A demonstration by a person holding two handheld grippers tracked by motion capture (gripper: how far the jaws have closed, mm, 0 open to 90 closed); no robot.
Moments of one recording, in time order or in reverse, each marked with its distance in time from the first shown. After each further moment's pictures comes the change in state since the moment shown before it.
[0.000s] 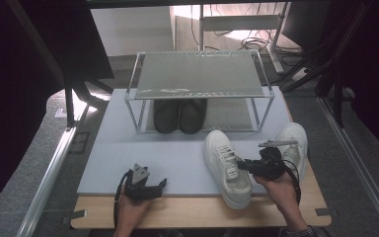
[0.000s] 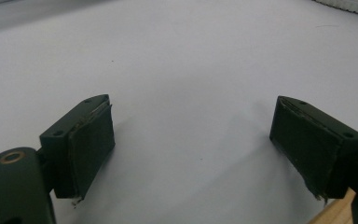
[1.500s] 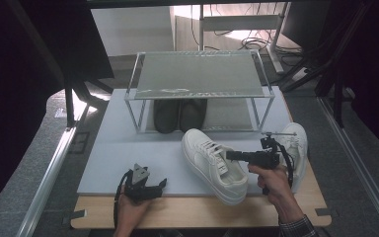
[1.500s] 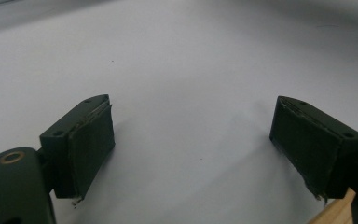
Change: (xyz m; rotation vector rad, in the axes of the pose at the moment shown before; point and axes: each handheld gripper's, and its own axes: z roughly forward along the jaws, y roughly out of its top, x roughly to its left) left arm 0.000 0.000 0.000 0.001 0.001 0.001; right arm -0.007 0.023 0.008 -0.101 0.436 0.243
